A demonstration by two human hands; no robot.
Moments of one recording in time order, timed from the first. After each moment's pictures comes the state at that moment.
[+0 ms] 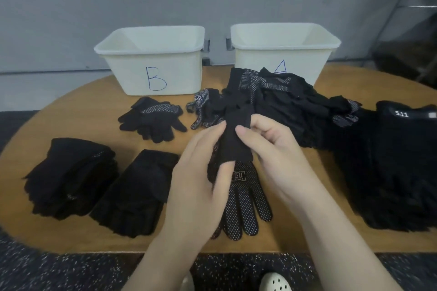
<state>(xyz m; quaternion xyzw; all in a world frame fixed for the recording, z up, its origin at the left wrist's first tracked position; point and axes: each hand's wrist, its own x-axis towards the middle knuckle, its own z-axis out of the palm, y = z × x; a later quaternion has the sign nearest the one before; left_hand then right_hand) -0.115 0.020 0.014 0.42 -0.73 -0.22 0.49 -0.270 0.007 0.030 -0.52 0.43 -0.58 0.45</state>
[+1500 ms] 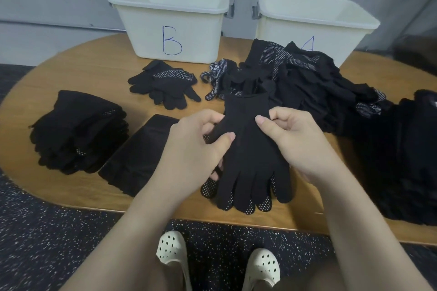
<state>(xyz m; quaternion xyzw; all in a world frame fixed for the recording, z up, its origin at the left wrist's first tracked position) -0.078 -0.004 0.010 0.50 -0.67 -0.41 0.37 -0.282 0.000 0.009 -0.56 0.58 -0.45 0.39</state>
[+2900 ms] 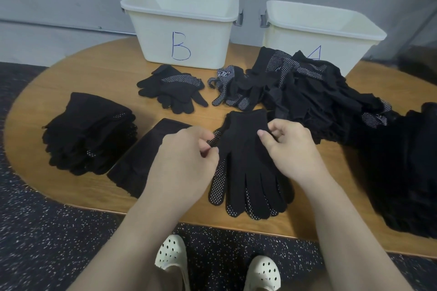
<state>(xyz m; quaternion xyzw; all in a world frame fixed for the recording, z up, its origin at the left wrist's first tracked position) -0.062 0.003 0.012 0.61 -0.69 -0.23 0.31 -0.277 -0.018 -0.012 -0.60 0.70 -0.32 0.19</state>
